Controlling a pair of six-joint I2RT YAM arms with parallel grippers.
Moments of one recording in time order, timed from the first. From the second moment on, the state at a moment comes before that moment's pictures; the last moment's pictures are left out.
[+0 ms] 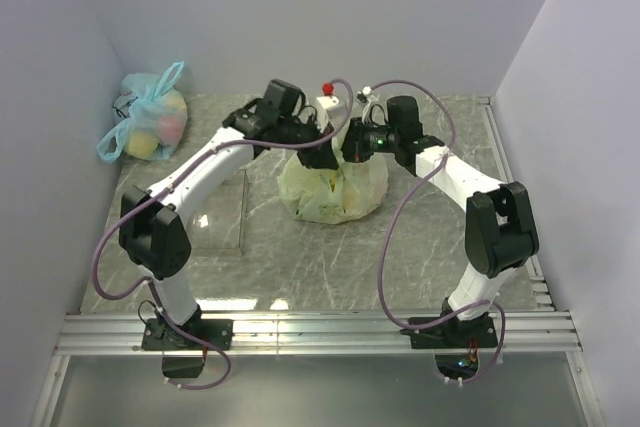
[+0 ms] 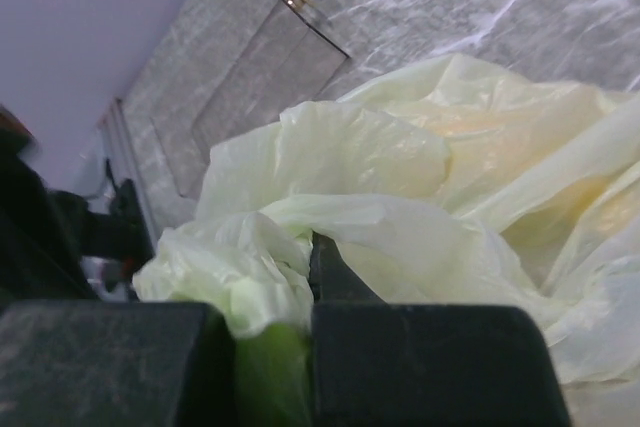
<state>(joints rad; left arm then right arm) -0.56 1.77 1.69 -0.64 0.74 0.15 0.33 1.72 1.25 -0.02 -0.81 0.30</state>
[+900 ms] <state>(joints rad) -0.64 1.98 1.65 -0.45 0.33 -0.40 0.31 1.53 0.92 0.16 -0.52 0.71</state>
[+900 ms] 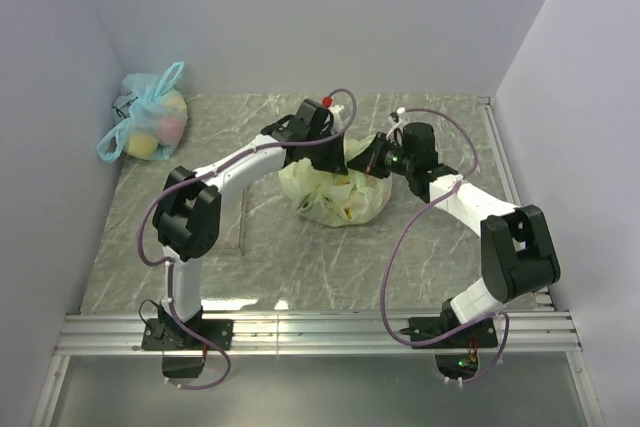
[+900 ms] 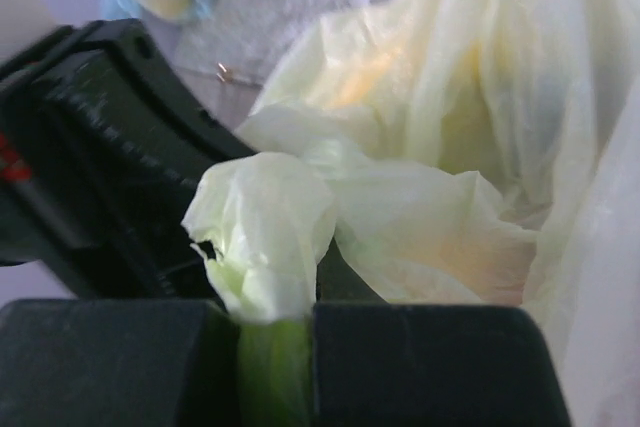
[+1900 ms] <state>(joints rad) -0.49 2.09 1.45 0.22 0.90 -0.87 0.35 1.37 1.04 -0.13 -0.56 0.44</state>
